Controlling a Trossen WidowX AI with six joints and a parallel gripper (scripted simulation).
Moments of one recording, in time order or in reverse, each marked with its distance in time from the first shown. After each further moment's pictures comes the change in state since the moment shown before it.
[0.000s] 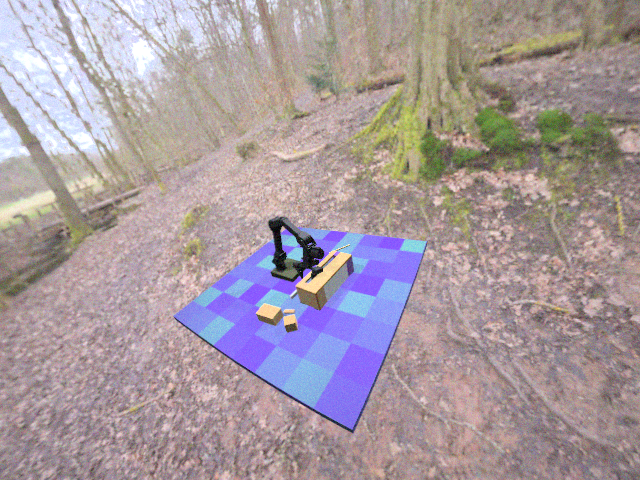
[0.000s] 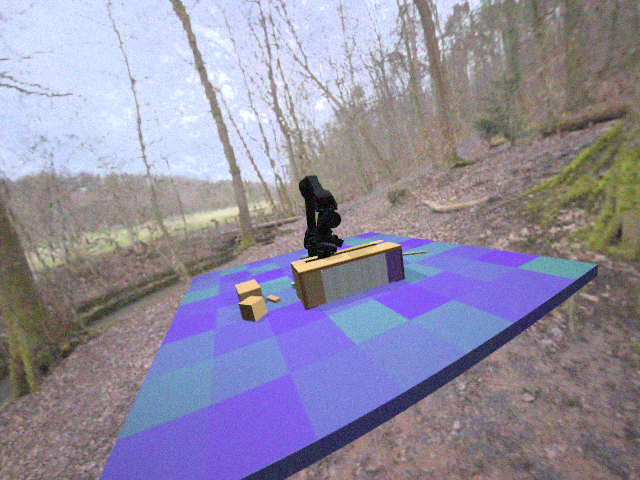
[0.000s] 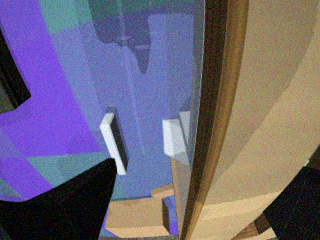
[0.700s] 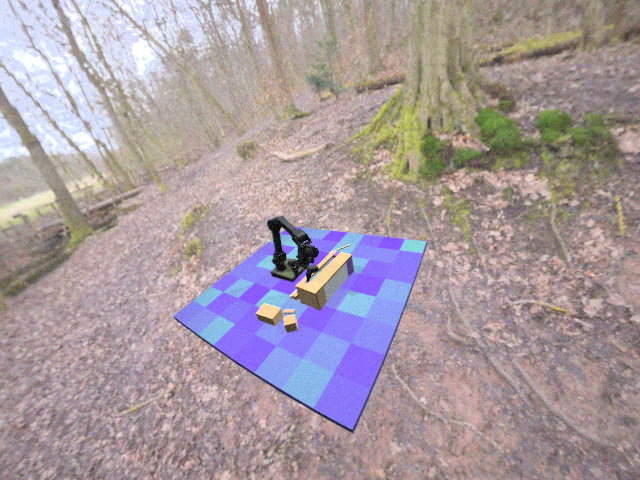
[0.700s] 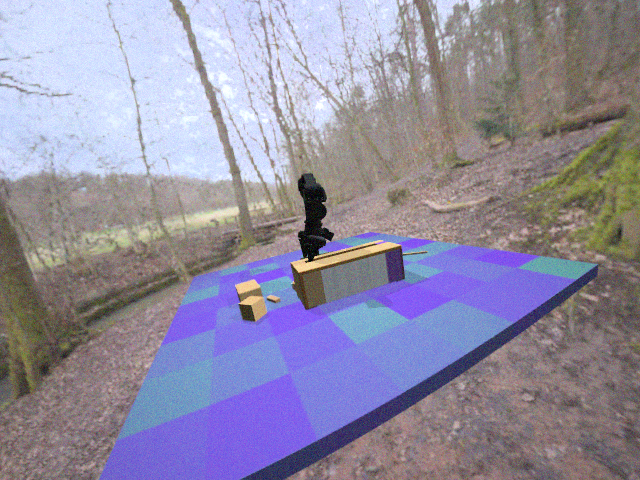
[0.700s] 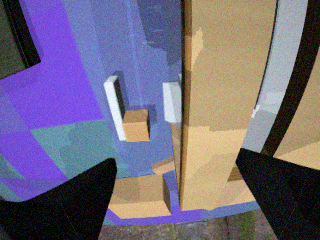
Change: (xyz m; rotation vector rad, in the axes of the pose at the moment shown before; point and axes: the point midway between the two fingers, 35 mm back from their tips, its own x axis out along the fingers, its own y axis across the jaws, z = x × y) arm -0.022 0.001 -0.044 0.001 0.004 0.016
